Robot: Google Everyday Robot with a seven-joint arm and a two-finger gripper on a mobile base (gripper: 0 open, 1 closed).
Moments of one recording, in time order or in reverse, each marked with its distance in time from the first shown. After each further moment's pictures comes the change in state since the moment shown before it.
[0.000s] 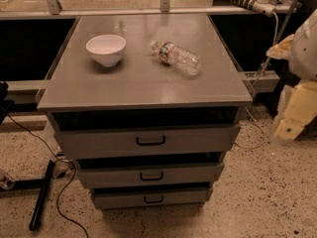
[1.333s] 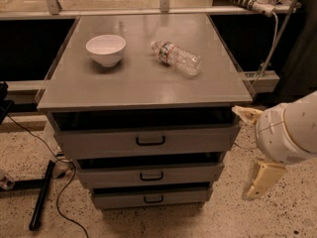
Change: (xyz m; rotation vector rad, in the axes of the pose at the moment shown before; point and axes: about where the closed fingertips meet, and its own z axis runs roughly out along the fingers) arm 0.009 0.068 0.117 0.027 -0.173 -0.184
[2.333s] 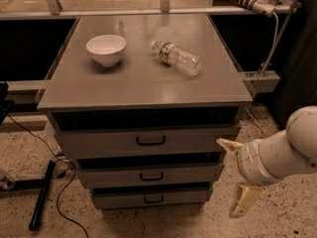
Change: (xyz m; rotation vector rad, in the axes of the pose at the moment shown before) arm 0.036 0.036 0.112 -0.119 -0.096 -0.023
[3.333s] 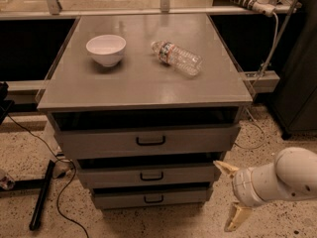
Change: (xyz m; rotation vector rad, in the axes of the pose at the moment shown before) arm 0.058 0.027 0.096 0.012 -0.067 -0.016
